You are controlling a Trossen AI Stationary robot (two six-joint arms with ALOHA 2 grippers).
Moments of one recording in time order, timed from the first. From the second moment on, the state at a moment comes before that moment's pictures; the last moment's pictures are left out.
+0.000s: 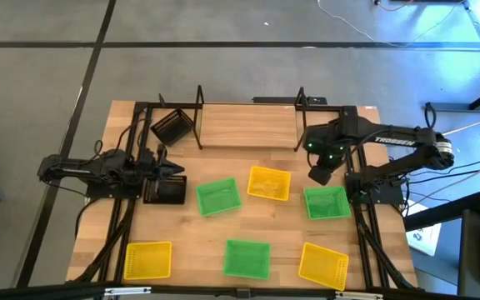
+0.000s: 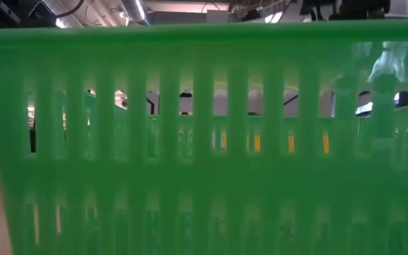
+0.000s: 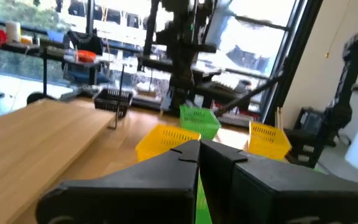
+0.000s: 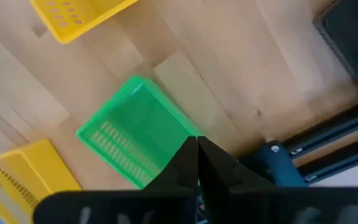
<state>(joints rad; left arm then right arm) -0.04 0.01 0.01 0.18 -0.11 -0.21 -0.17 1.28 1.18 -1.46 -0.11 0.46</state>
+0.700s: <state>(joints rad) -0.04 0.18 0.29 -0.10 -0.17 -0.32 -0.32 1.28 1.14 -1.31 -0.02 0.50</state>
